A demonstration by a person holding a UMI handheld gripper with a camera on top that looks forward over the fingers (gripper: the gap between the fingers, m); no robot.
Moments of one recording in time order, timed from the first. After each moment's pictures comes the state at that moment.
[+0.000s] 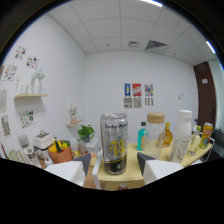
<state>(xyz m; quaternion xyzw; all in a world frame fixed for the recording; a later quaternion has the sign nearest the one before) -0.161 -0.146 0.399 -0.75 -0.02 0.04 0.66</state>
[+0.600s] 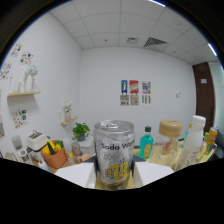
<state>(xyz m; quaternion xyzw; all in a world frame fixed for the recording) -0.162 -0.088 0.401 -0.76 -0.01 0.01 0.64</state>
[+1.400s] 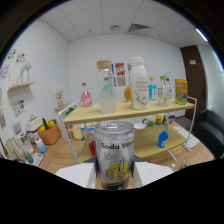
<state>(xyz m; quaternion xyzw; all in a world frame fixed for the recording) -0.068 -0.238 0.276 -0.81 0.05 0.02 0.58</state>
